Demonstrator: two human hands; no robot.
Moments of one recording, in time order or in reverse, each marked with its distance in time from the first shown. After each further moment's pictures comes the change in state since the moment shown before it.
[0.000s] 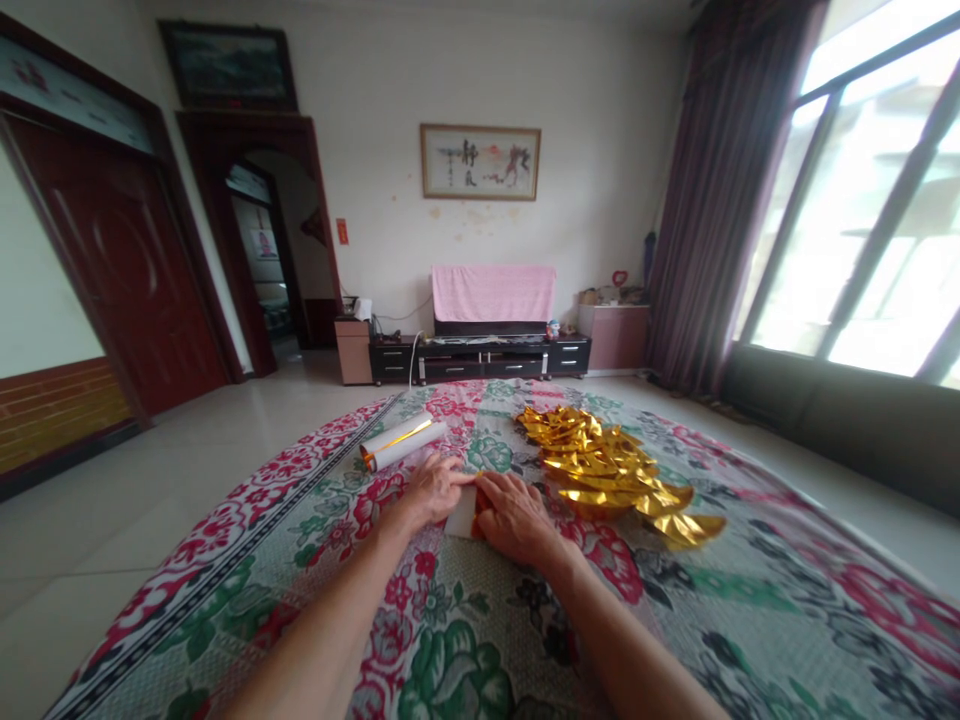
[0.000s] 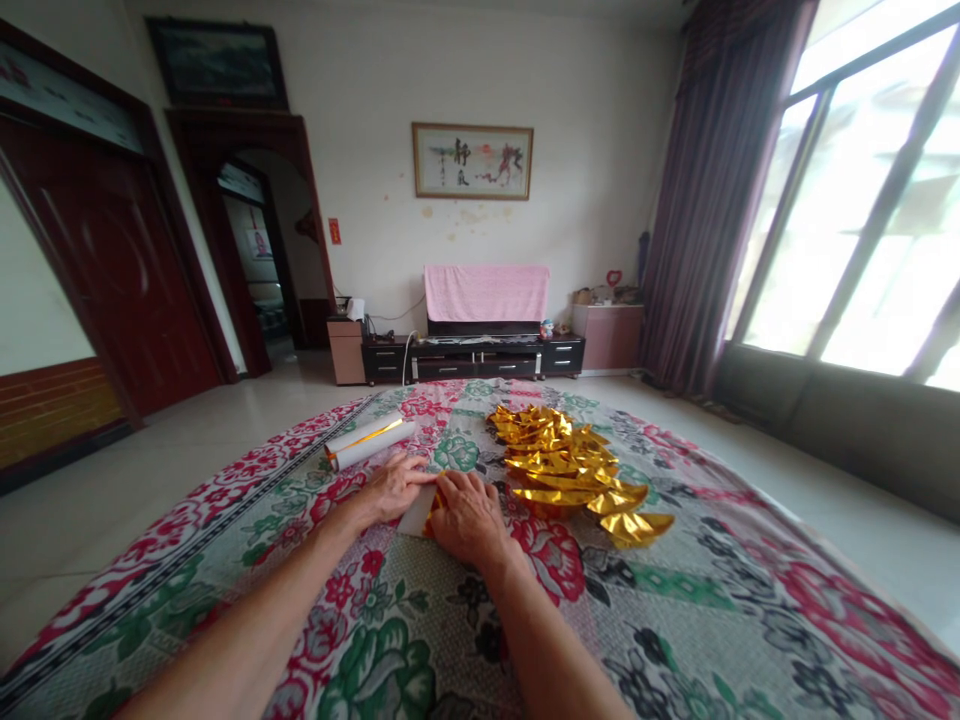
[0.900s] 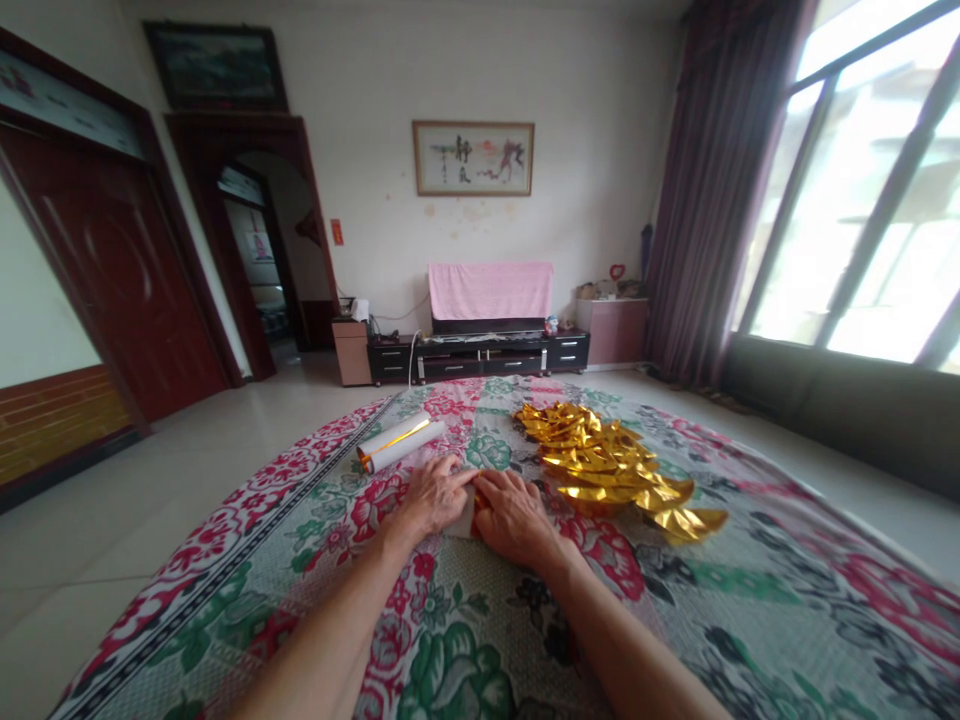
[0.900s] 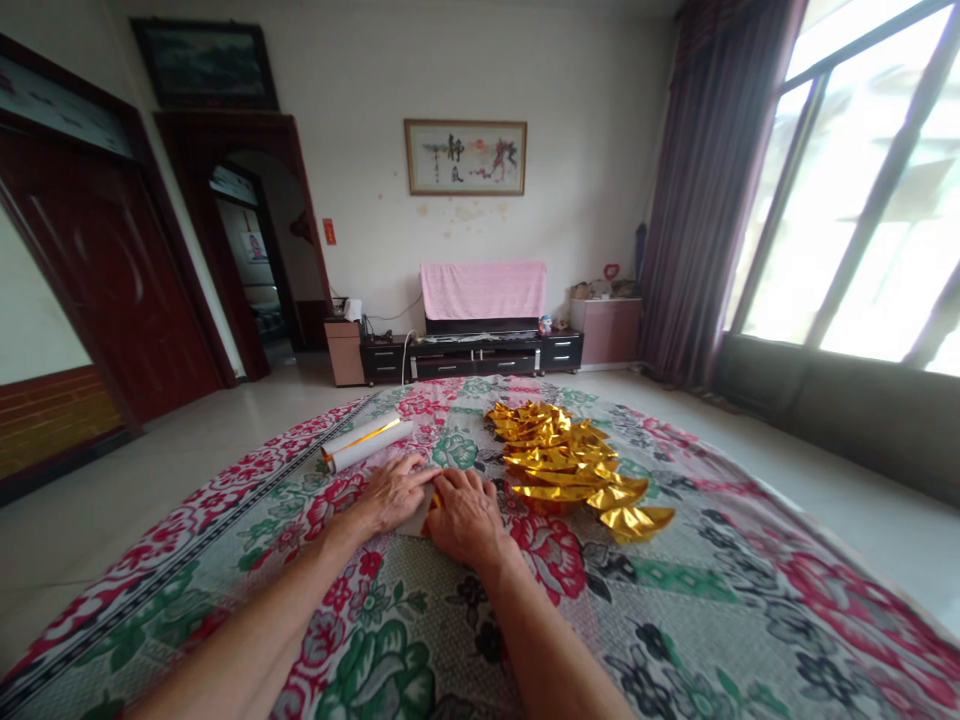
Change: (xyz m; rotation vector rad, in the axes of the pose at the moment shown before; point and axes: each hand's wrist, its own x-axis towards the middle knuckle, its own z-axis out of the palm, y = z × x) left_hand -0.002 0.005 0.009 0.102 0.033 0.005; right_hand 0.000 -0.001 0.006 -0.007 0.063 0.019
